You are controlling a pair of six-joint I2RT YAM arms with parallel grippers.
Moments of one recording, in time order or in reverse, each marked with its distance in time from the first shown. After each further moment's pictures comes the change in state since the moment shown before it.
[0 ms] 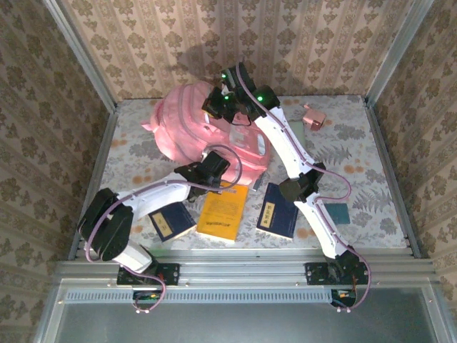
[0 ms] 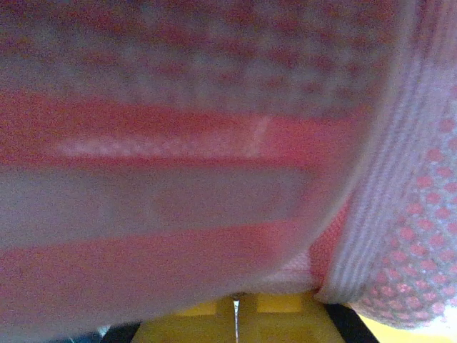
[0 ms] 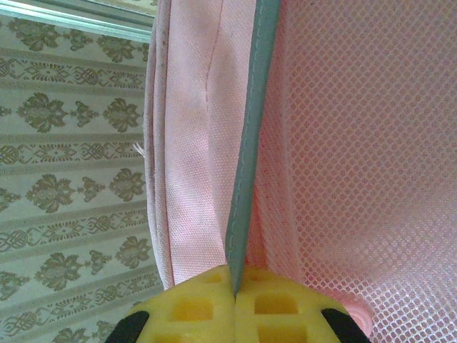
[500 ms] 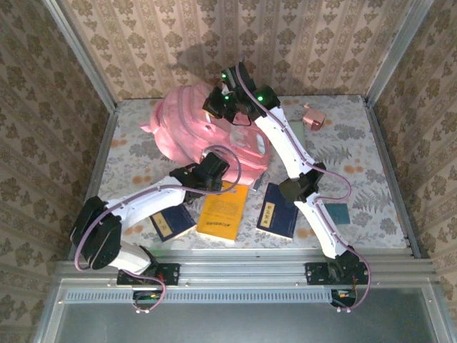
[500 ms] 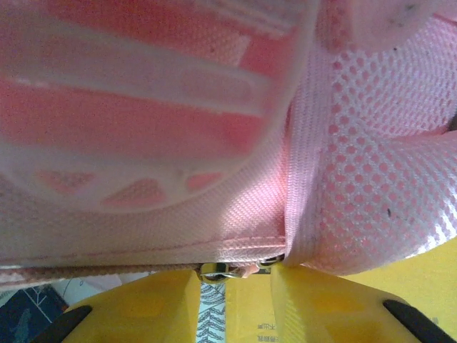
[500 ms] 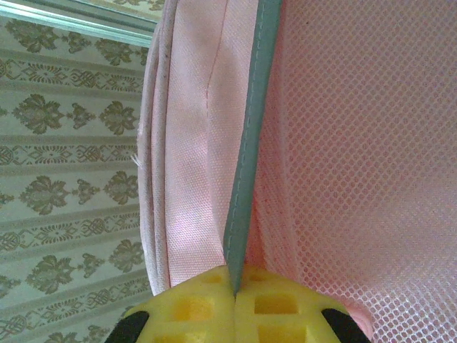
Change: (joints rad) left arm -0.043 -0.076 0.000 -0.032 0.049 -0.025; right arm -0.005 -0.002 0.000 -0.001 0.018 -0.019
